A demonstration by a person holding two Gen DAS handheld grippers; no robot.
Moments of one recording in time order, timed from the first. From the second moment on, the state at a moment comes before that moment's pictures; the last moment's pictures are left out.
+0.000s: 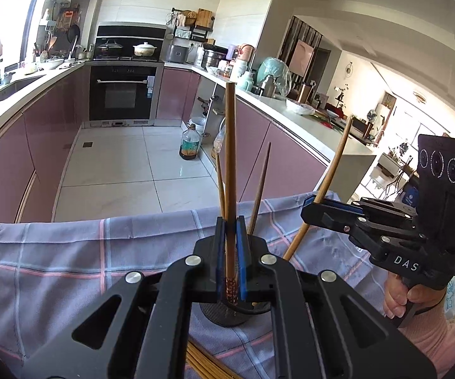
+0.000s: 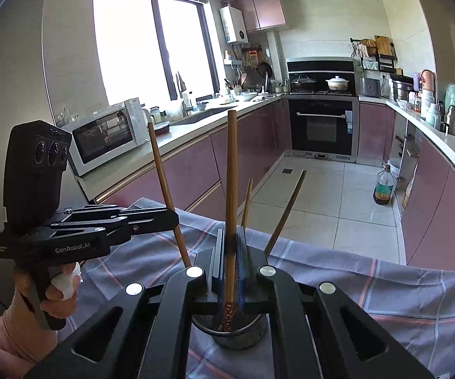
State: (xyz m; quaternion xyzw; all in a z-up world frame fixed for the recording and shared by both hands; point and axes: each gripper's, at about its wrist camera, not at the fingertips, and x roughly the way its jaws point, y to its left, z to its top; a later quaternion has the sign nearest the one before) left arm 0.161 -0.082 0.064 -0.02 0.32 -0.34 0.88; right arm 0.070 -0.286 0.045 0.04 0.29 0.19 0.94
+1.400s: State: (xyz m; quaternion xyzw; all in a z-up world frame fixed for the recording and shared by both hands) left arm 0.145 -0.060 0.003 0.01 0.34 -0.28 0.90; right arm 0.047 -0.289 0.022 0.05 0.30 0.20 0.93
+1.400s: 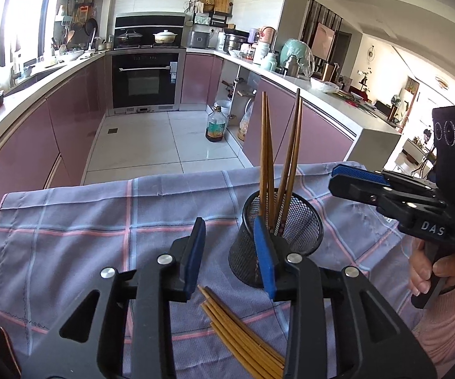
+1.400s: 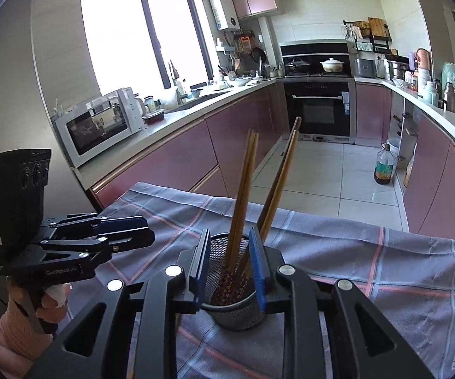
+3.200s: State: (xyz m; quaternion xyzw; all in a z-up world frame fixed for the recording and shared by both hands) left arm 0.074 -0.039 -0.121 0.04 0.46 -0.28 0.84; right arm 0.008 -0.210 -0.094 -0.01 0.45 0.23 0.86
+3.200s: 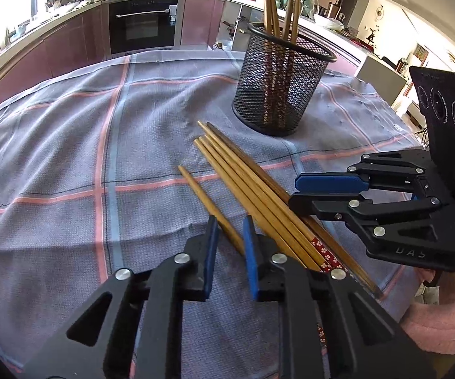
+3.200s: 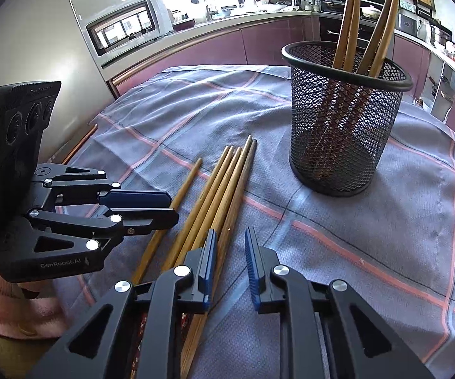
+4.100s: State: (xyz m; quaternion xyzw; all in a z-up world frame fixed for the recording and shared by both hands) left arm 0.088 -0.039 -0.122 0.06 0.47 -0.25 0.85; right arm 0.032 -0.198 -0.098 -0.01 0.45 0.21 0.87
